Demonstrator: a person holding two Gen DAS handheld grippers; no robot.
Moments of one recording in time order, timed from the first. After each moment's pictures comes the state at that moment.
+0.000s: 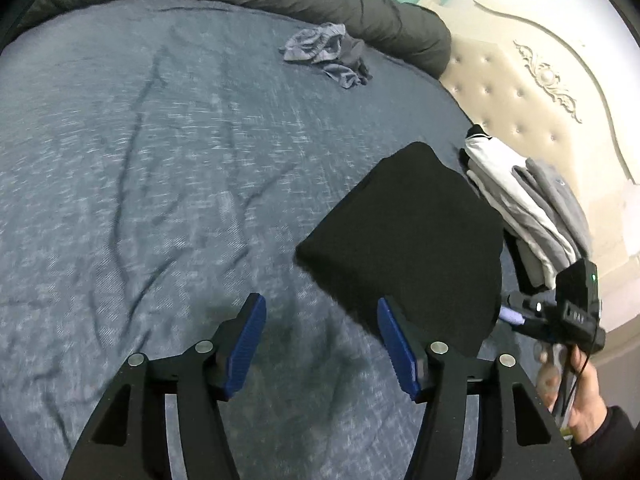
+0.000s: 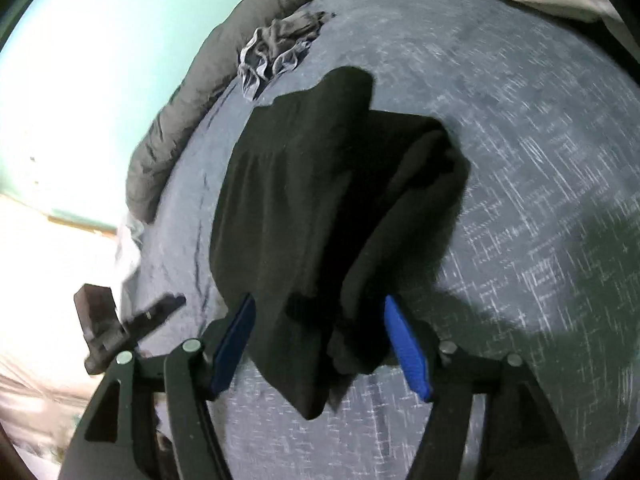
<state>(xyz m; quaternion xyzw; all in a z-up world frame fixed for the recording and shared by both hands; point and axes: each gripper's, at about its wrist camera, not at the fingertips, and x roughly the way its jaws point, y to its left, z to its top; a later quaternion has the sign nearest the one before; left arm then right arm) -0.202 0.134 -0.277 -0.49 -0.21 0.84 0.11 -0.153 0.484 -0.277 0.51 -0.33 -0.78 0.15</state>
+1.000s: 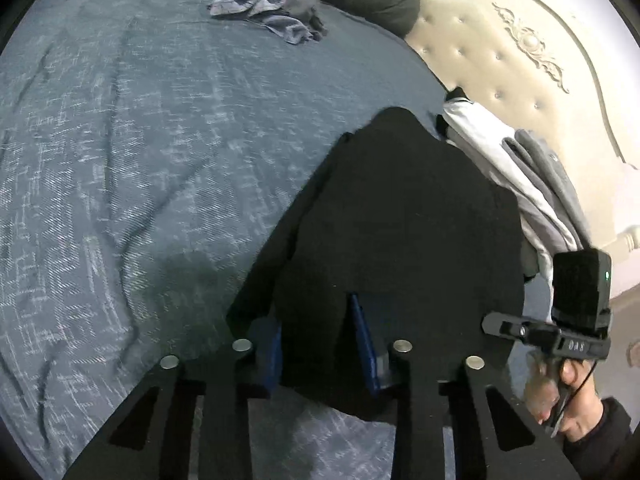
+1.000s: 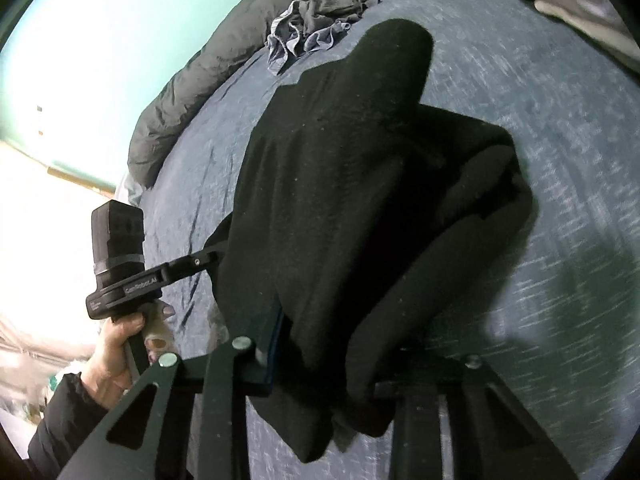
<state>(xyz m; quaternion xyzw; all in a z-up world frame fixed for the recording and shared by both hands) -0.273 0.181 -0.315 -0.52 -0.20 0.80 0.21 -0.192 0.463 -0.277 0.52 -0.27 -0.78 0.20</state>
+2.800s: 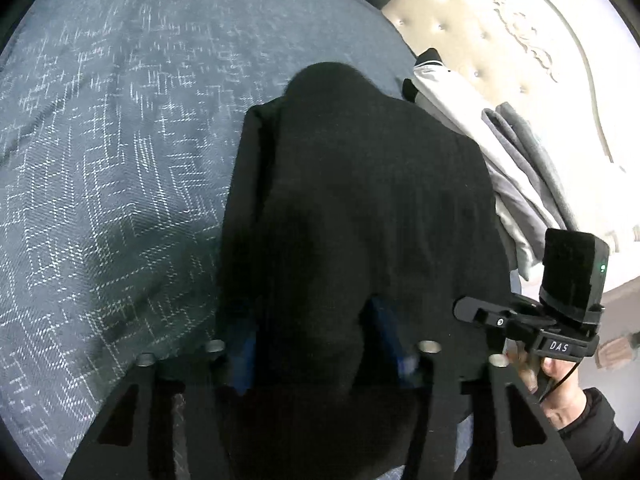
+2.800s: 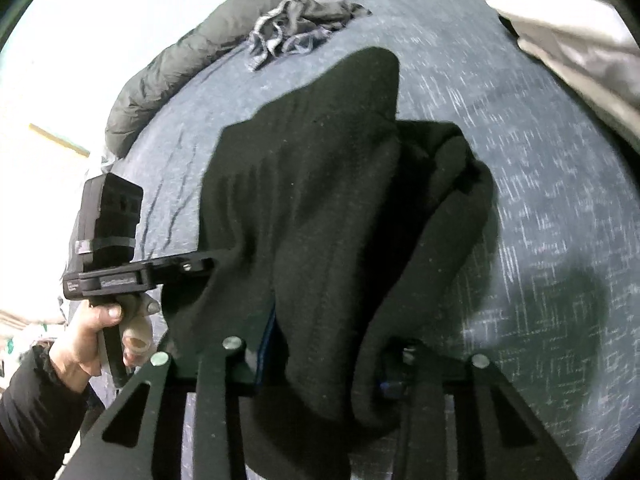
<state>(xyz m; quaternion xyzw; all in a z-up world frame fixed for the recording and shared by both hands) -0.291 0.249 -0.347 -0.54 -0.25 0.77 0.25 -0.208 0.489 -0.281 0.53 -0.17 -0.81 0.18</state>
